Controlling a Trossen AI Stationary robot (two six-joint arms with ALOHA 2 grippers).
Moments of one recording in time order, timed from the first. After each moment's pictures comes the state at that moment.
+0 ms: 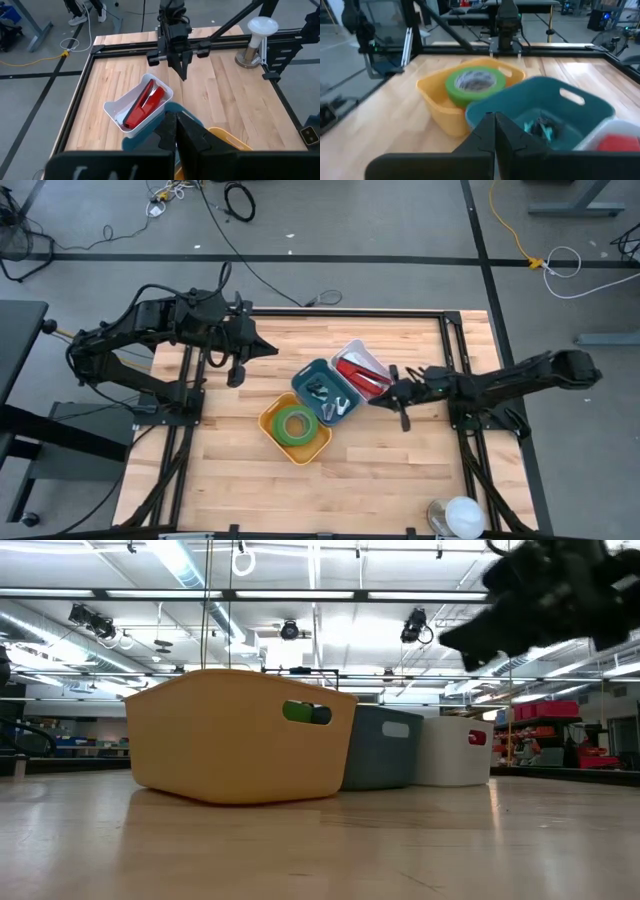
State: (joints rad) left arm 0.08 1.21 1.64 -0.94 0.02 0.12; right arm 0.01 1.03 0.24 0.59 -0.15 -0.01
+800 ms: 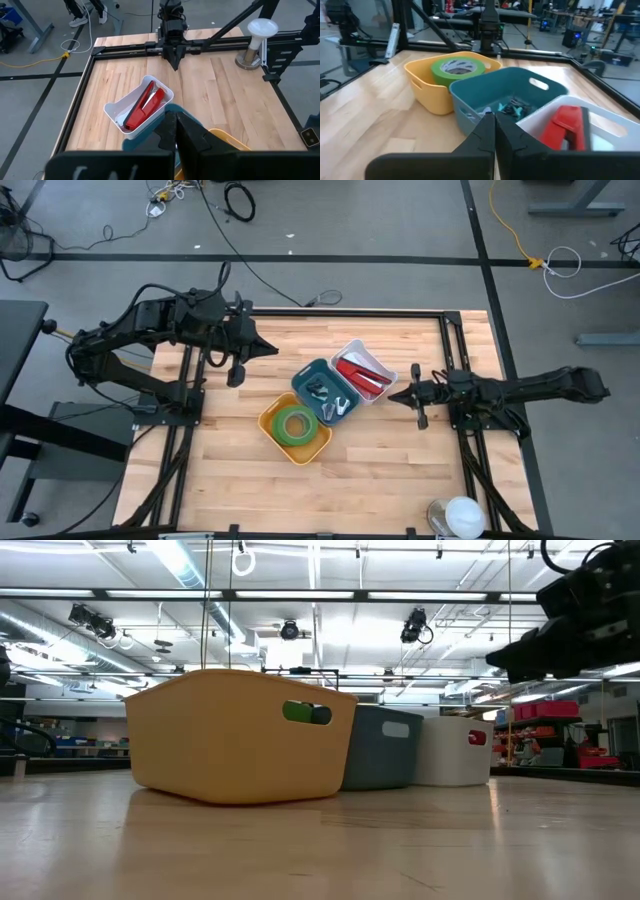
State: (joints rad) left arm 0.08 1.21 1.64 -0.93 0.02 0.12; right arm -0.01 0.52 0.02 0.36 -0.07 -0.09
